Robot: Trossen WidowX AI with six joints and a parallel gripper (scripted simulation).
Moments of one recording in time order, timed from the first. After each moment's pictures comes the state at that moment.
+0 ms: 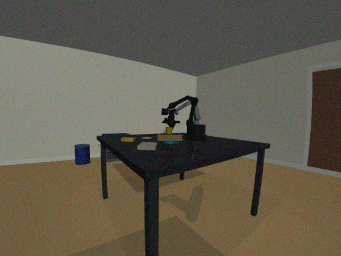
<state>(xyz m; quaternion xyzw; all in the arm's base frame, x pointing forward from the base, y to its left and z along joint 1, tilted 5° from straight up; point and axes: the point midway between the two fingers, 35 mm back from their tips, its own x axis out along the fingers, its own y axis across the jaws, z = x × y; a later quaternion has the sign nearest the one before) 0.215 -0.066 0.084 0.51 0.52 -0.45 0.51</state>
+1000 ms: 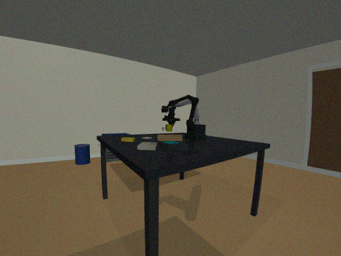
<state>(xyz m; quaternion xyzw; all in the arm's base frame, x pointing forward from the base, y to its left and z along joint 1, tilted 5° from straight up) 0.214 -0.068 0.110 0.51 0.52 -0.45 0.52</state>
